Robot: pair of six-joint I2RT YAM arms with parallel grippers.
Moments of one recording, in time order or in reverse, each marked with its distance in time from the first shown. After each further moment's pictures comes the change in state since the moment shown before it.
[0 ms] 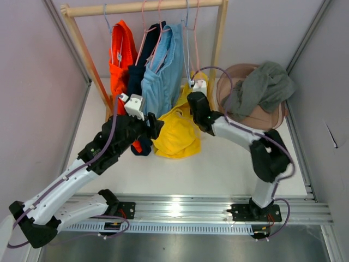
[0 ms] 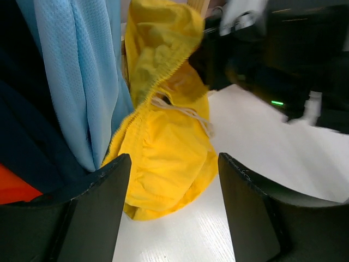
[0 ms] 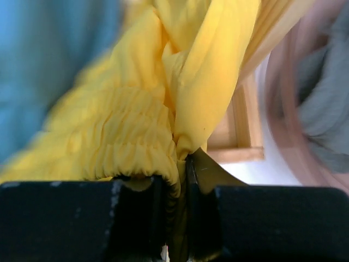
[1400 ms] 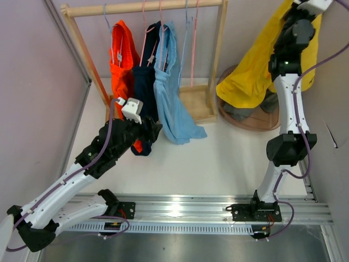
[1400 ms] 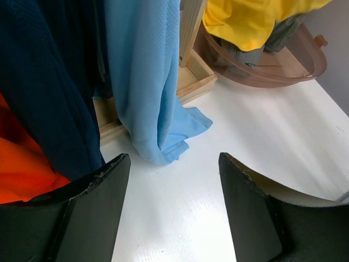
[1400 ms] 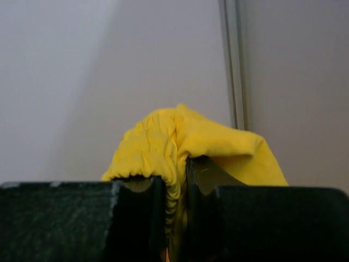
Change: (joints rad) left arm 0.000 -0.057 -0.050 0.002 0.003 -0.019; right arm -0.627 0.048 0.940 0.266 -0.121 -0.287
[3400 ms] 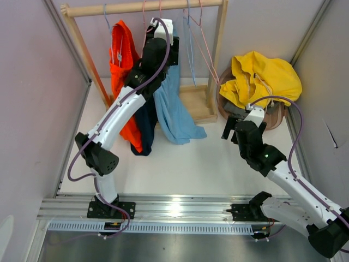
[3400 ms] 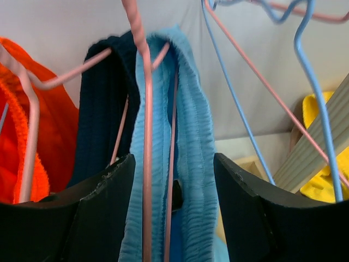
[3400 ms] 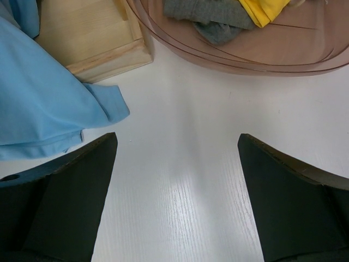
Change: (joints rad) left arm 0.143 1.025 1.204 -0.017 -0.299 0.263; right arm 0.601 -1.022 -1.463 -0.751 0.178 0.555
